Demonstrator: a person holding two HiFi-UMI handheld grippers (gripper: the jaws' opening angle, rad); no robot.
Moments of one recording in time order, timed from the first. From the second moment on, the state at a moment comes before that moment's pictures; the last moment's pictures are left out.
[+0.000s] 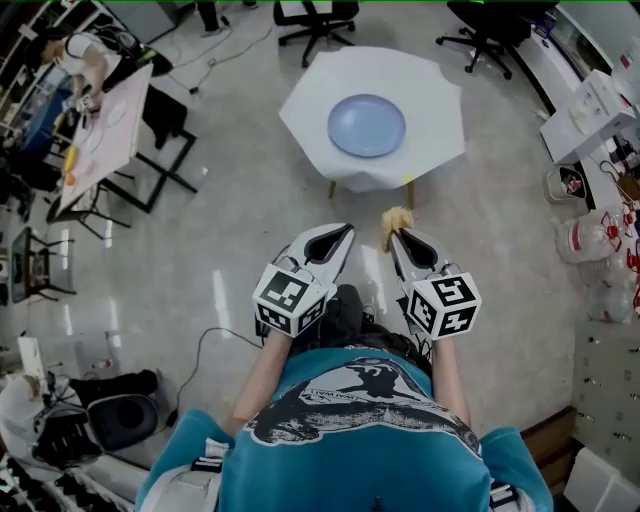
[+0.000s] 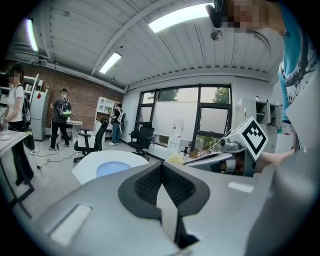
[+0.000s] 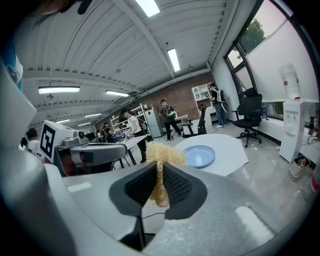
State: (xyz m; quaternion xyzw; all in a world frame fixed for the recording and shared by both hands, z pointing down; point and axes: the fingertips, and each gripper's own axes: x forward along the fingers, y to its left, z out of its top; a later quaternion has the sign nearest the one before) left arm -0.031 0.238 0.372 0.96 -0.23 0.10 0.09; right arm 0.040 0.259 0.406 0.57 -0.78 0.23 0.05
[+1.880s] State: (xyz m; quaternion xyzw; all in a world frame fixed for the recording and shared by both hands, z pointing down) left arm -0.022 -0.114 0.533 0.92 -0.22 0.27 0.19; right arm 0.093 -0.025 0.463 0.60 -0.73 0.29 0.16
